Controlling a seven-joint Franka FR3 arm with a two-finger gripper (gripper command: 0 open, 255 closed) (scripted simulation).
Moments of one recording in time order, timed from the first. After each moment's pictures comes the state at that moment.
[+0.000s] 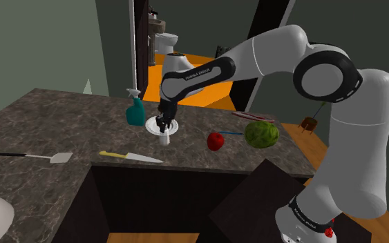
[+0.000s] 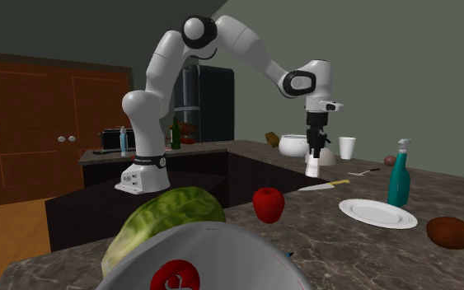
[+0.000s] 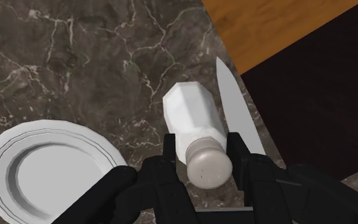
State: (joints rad) arm 0.30 0.47 -0.04 -1.75 0.12 2.22 -0.14
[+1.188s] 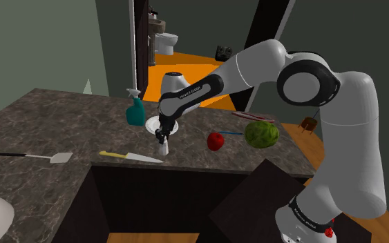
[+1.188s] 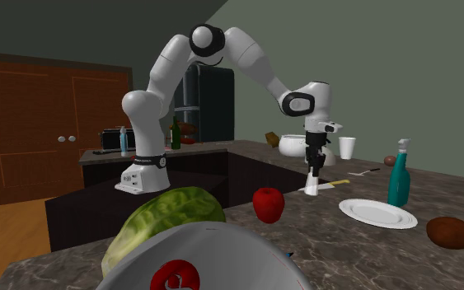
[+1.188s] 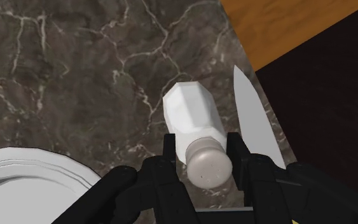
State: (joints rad) arm 0.30 0.58 -0.03 -1.77 0.13 2.36 -0.16
